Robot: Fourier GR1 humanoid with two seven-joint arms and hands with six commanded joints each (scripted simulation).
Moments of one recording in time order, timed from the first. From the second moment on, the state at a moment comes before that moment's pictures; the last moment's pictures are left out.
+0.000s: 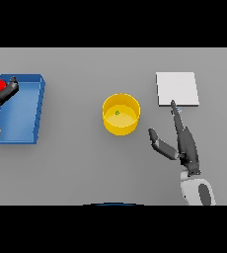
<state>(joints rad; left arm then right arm) -0.41 0.47 0.00 -1.23 -0.37 0.12 0.56 0.08 -0.04 0.16 -1.65 0.31 -0.08 -0.16</state>
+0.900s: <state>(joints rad) -0.42 0.49 -0.03 -1.19 -0.38 0.08 0.45 -0.20 -0.30 0.32 -1.59 0.57 0.15 -0.06</state>
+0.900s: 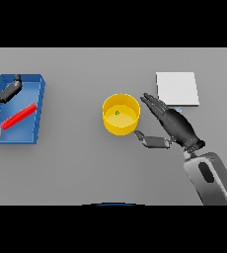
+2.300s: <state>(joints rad) -0.42 0.51 -0.02 -1.17 -0.38 0.08 0.44 -0.74 -0.31 0.70 -1.08 0.89 0.48 -0.20</state>
